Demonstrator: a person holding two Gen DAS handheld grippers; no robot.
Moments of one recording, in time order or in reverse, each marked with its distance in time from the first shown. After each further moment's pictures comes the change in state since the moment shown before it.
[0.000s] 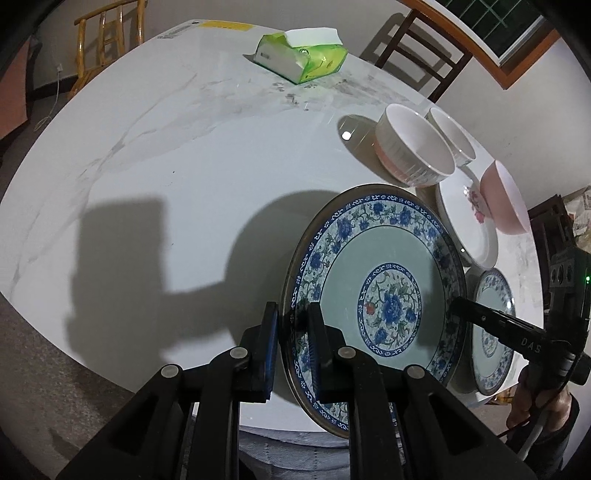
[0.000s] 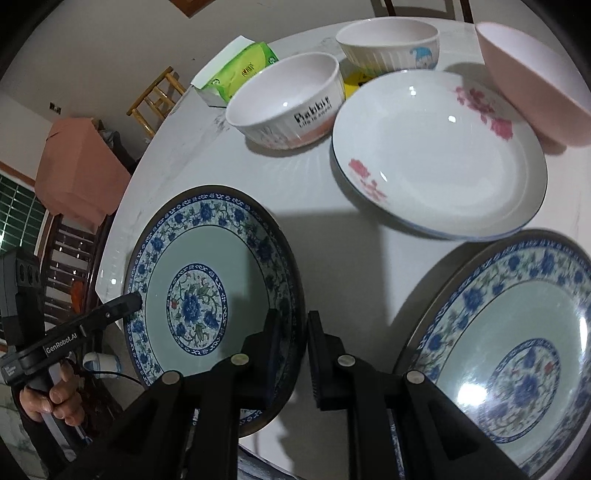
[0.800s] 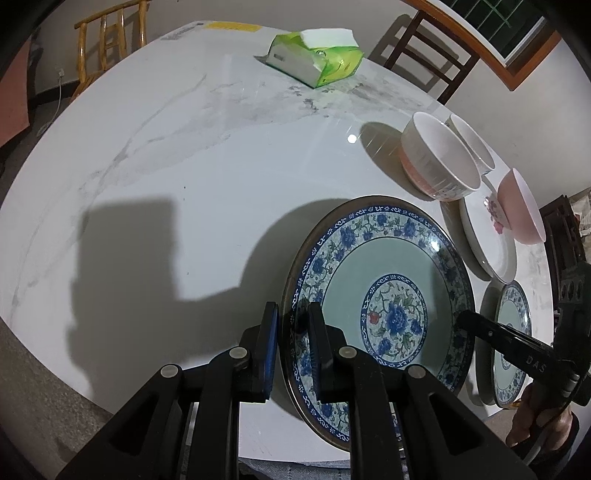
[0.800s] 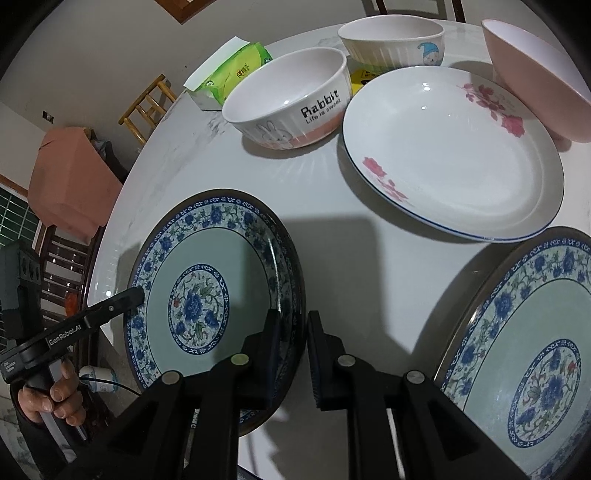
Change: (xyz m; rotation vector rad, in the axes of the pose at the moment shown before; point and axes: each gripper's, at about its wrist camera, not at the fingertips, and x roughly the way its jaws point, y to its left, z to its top) left arm 0.020 0.019 0.018 0.004 -0.012 0.020; right arm 0.017 0.017 -0.001 0.021 -0.038 -0.022
